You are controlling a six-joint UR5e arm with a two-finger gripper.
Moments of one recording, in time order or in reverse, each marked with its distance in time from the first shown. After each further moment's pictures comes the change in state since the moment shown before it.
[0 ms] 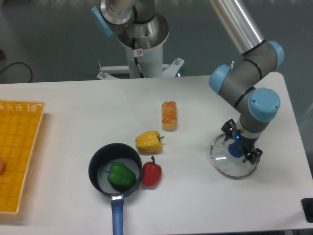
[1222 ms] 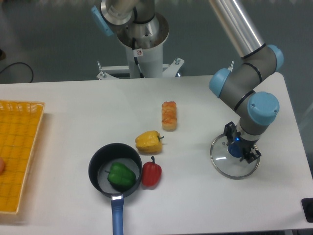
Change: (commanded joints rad) arm 0.002 -0.012 -0.003 0.012 0.020 0.003
